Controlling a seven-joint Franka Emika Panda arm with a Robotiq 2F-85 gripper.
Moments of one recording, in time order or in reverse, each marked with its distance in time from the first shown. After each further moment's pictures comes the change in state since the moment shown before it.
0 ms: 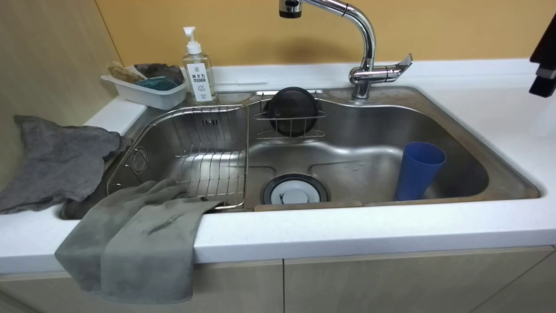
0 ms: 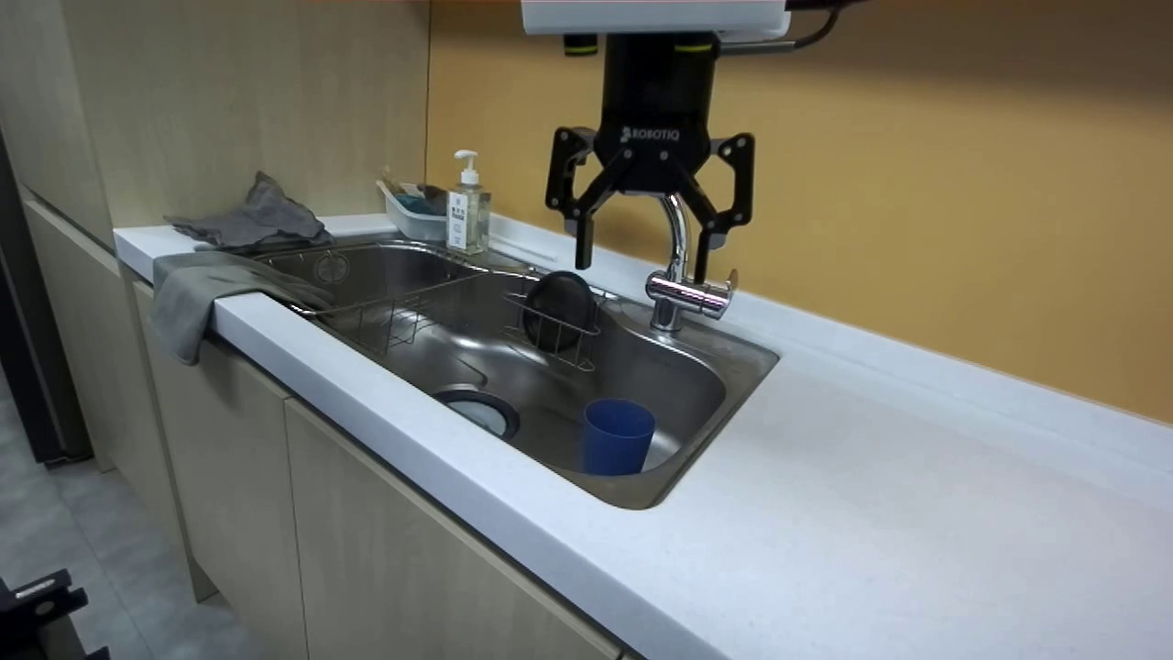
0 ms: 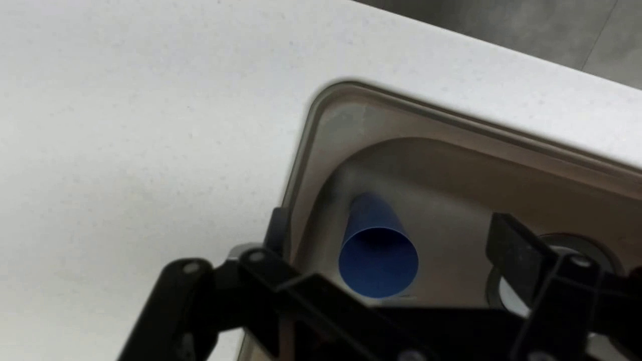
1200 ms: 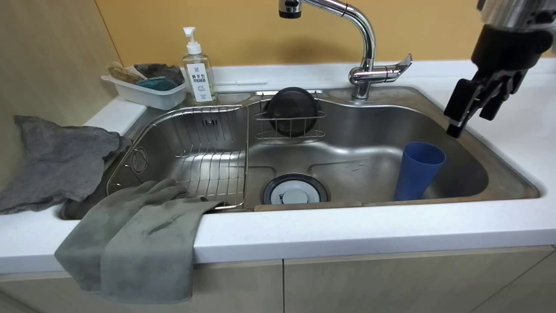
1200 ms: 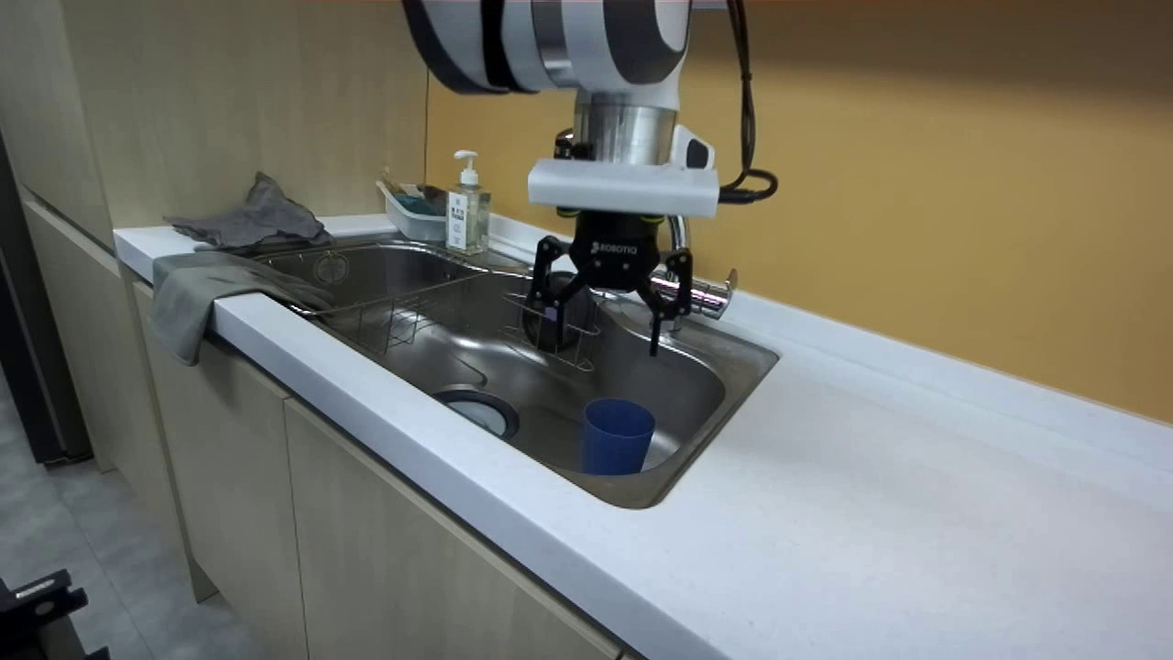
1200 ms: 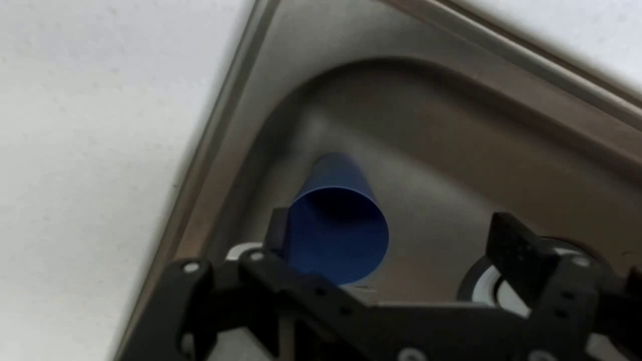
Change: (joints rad) arm 0.030 0.283 0.039 0.056 0.002 0.255 -0.076
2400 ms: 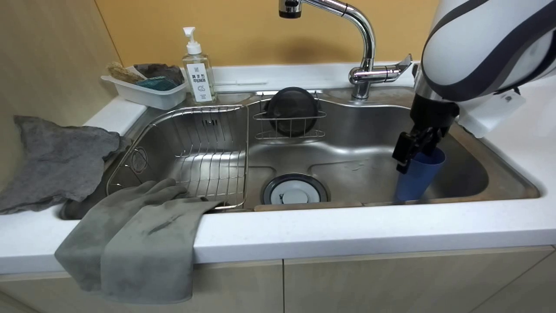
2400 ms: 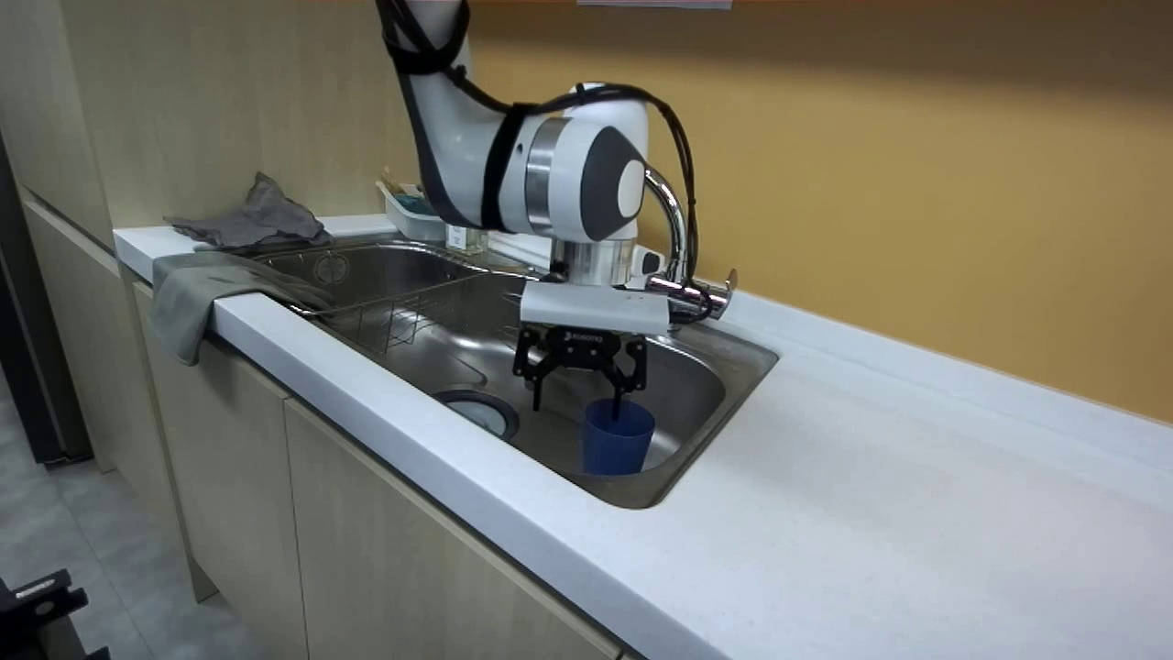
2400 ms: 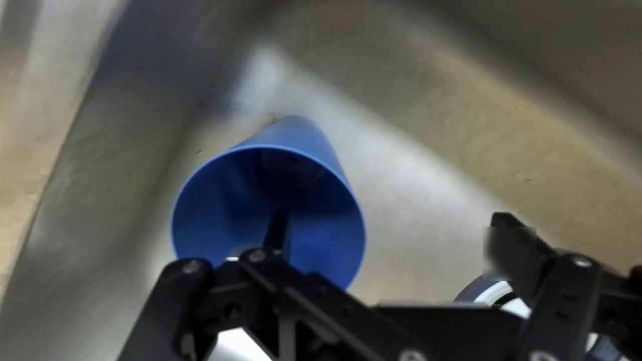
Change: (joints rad) arm 0.019 0.314 0.031 0.125 -0.005 0.174 -0.031
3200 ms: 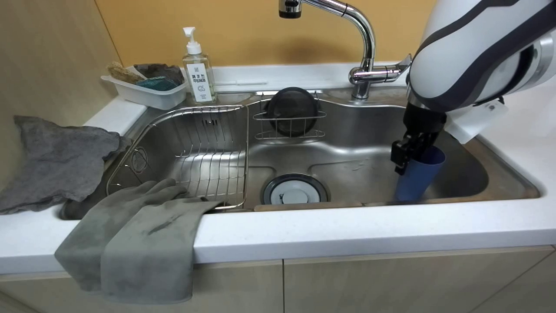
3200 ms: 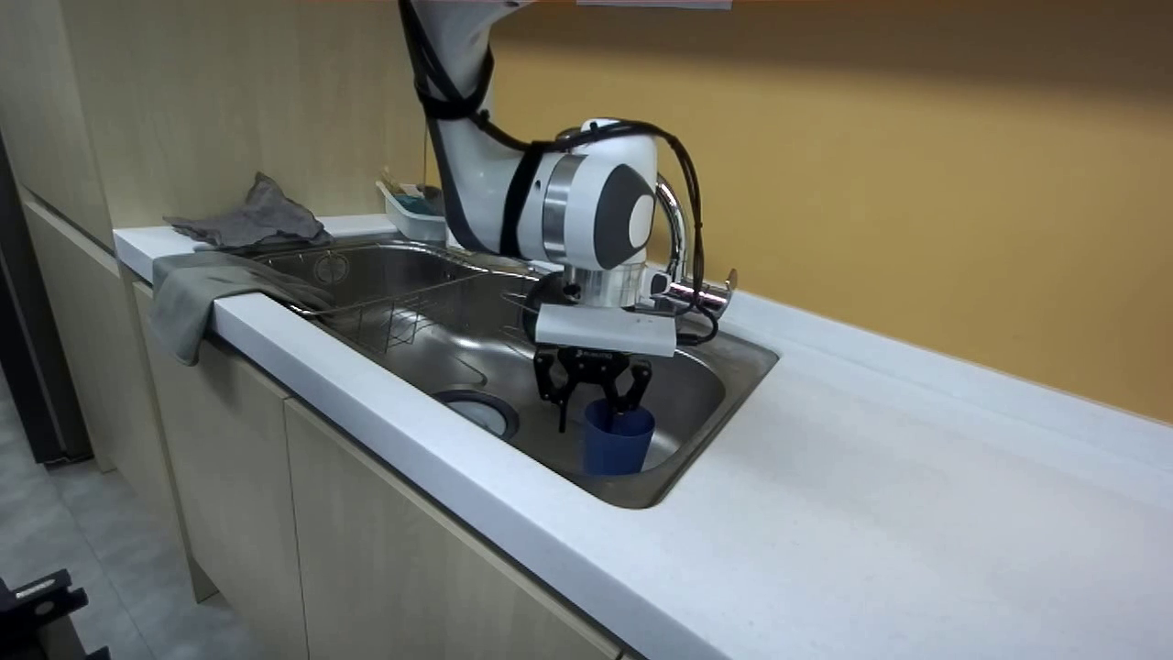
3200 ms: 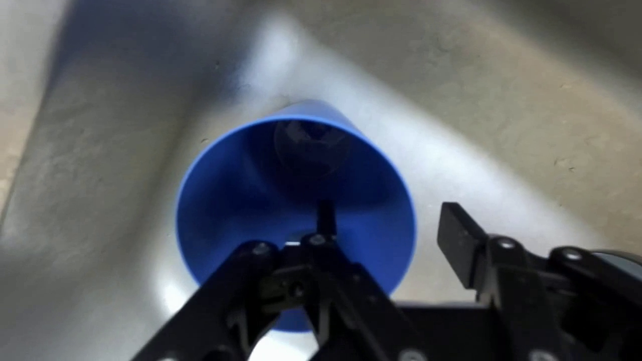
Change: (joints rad) arm -0.005 0.100 -0.008 0.088 -0.002 0.016 0.000
